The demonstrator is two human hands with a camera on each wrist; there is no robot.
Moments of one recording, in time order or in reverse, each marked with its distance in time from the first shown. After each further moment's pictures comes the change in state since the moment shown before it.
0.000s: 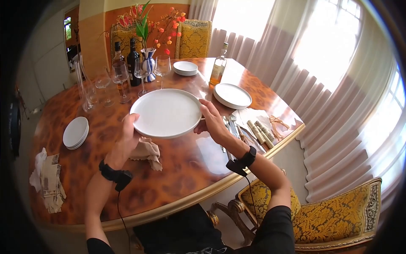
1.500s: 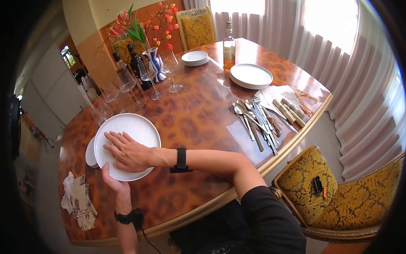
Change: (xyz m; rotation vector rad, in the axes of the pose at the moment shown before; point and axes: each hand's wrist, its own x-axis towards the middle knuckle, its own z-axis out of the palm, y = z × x) left_hand -0.113 0.028 -0.085 -0.024 0.536 0.402; right_hand 0.044 0.049 0.254 -0.738 -0.471 -1.058
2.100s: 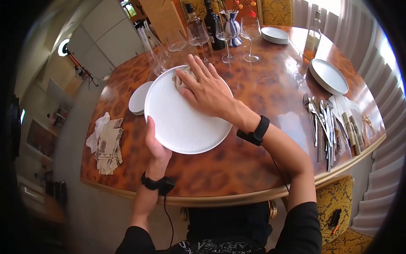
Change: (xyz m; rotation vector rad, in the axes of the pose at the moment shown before) left_hand -0.015 0.007 0.002 0.129 -0.165 0.127; right_hand 0.001 0.043 -0.030 -0.270 0.074 0.154
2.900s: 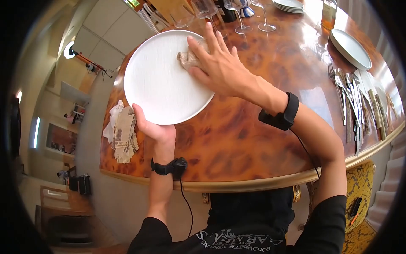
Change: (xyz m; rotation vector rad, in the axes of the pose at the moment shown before) left_hand 0.010 0.020 -0.009 0.031 0.176 0.179; right_hand -0.012 -0.017 -0.002 -0.097 0.058 0.085
